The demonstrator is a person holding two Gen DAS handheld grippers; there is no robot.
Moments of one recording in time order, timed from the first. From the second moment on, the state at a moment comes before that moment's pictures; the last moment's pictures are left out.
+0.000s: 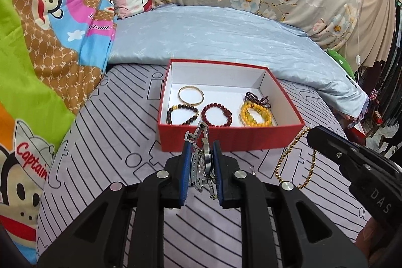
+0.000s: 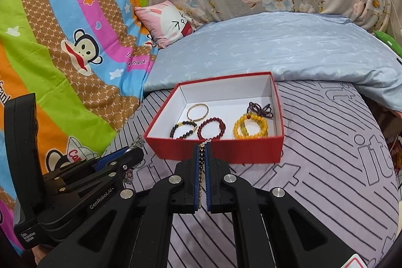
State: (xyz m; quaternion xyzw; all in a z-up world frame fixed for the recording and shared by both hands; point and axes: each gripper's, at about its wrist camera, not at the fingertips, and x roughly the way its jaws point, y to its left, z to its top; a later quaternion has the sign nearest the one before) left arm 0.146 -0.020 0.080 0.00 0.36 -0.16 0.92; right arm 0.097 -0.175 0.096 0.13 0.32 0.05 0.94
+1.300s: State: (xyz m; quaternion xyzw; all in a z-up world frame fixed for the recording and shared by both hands) left arm 0.267 -0.076 0.076 0.03 0.36 -0.15 0.92; right arm 0.229 -0.220 0.077 0.14 0.34 0.03 0.93
